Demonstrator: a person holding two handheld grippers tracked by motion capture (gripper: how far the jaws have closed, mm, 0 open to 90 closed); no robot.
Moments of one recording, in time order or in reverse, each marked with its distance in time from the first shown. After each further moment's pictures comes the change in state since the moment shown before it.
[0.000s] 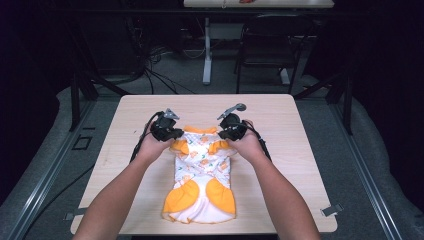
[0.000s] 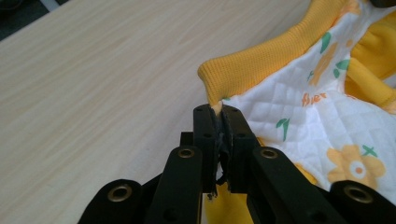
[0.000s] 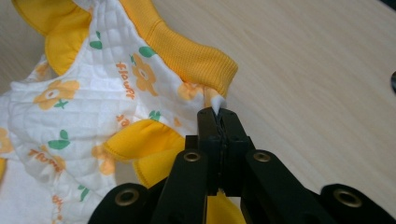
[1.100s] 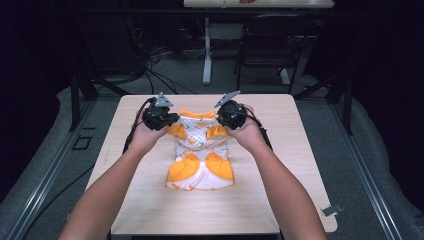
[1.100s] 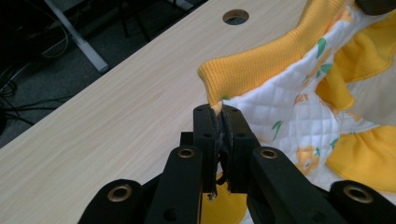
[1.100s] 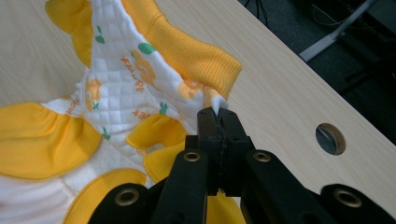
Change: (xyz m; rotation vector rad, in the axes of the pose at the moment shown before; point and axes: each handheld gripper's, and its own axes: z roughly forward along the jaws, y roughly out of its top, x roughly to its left) left arm 0.002 0.027 -0.044 -0.110 0.068 0.065; right arm 0.005 0.035 -0.041 -0.080 -0.096 -0.093
